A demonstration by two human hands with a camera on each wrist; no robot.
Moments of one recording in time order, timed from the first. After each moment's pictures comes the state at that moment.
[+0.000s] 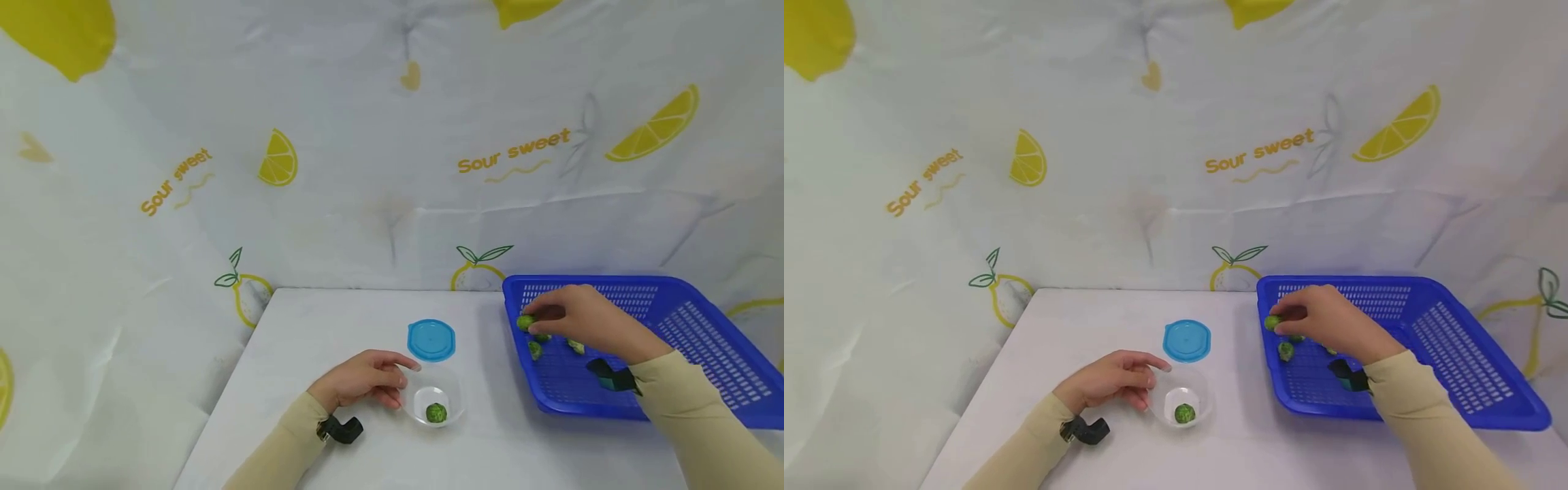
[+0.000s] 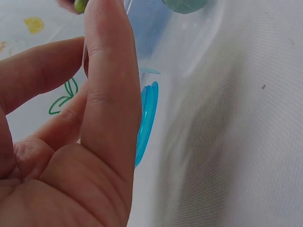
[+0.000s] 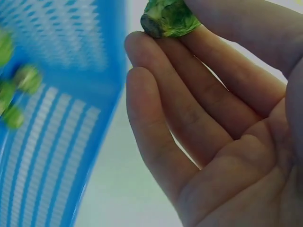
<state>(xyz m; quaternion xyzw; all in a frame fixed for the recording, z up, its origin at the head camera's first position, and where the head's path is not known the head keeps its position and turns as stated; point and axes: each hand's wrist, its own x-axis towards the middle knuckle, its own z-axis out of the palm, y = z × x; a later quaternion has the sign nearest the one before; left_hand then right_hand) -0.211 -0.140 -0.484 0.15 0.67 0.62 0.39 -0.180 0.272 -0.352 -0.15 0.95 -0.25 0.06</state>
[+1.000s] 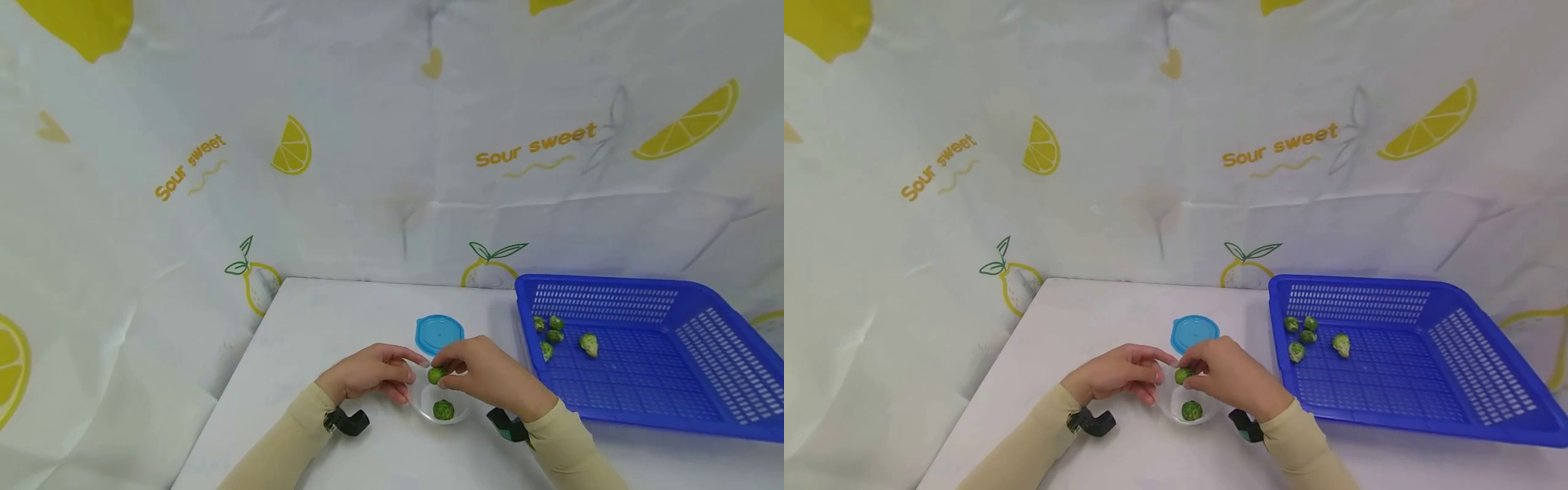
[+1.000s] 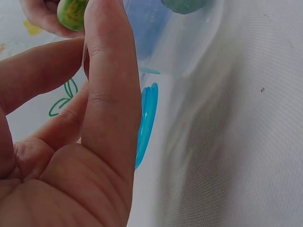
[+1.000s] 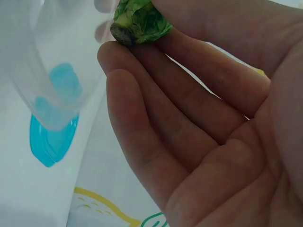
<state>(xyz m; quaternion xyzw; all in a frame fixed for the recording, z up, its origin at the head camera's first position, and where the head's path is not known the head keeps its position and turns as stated) -0.214 -0.141 -0.485 0.17 0.66 0.62 0.39 -0.159 0.124 -0.411 -0.26 0.90 -0.33 0.10</state>
